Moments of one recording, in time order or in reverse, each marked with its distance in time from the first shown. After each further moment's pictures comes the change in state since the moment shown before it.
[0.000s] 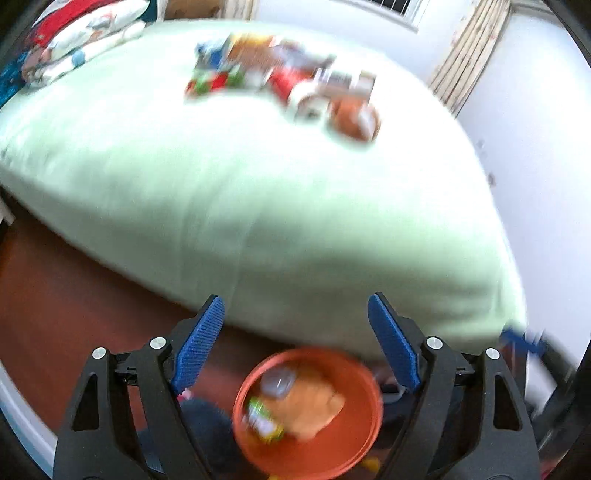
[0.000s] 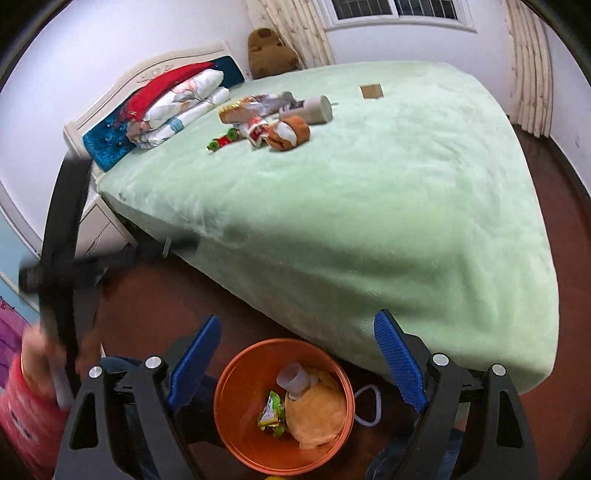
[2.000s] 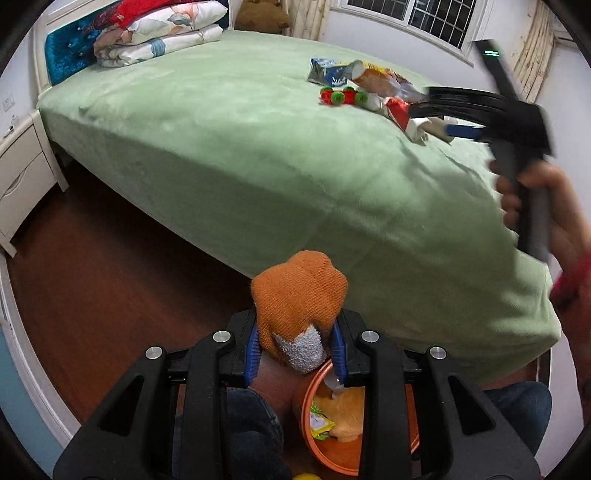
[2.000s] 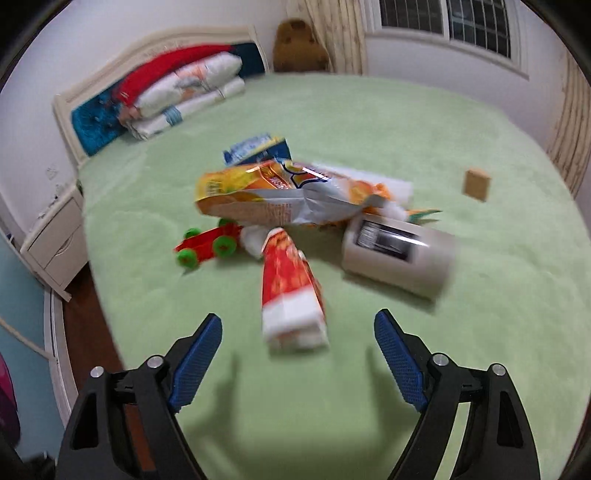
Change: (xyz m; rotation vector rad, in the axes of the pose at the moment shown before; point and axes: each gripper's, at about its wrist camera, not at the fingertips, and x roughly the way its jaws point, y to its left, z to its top) left arm -0.045 0.080 -0.072 -0.140 -0.087 0.197; right arm 0.194 0.070 0.236 -0.153 0.048 -0.069
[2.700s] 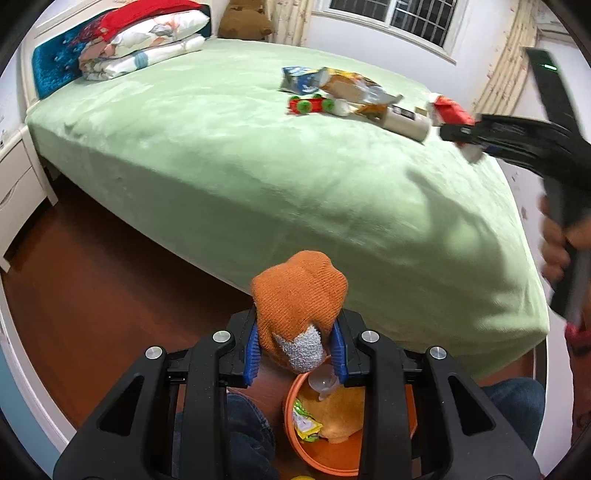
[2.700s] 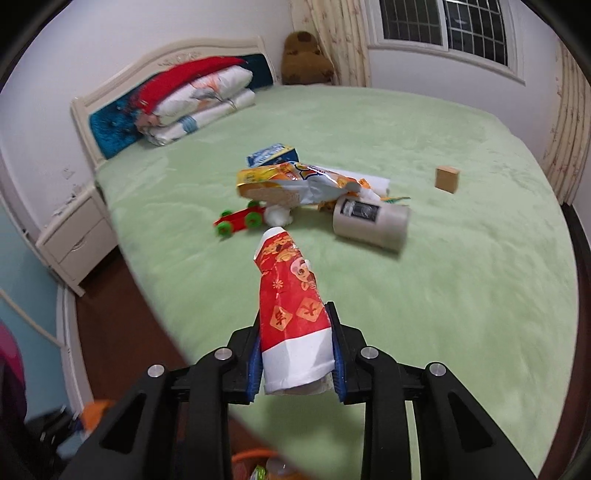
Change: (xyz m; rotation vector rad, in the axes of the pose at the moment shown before) left arm -0.010 -0.031 -0.002 0.054 -0.016 -0.043; right arm -0.116 -0.003 -0.072 -0.017 -0.083 0.050
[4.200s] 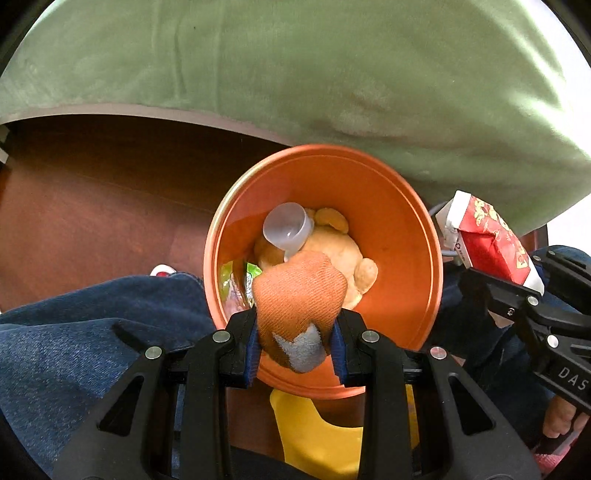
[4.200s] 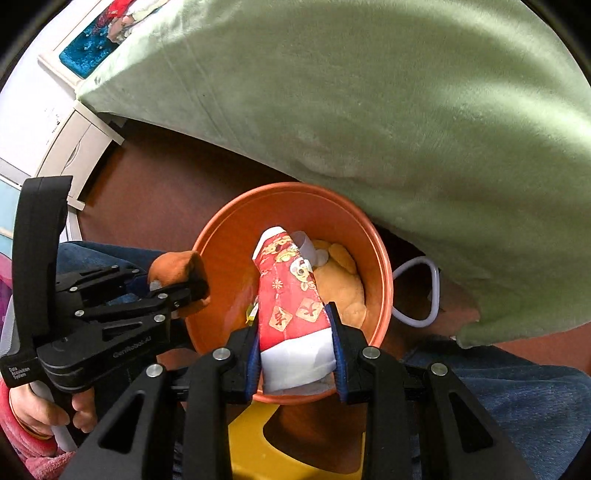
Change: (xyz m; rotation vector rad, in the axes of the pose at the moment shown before) left arm 0.116 -0.048 -0.148 0.101 0.497 -0.070; right arm 0.034 0.002 -0.271 0.135 0.491 0.032
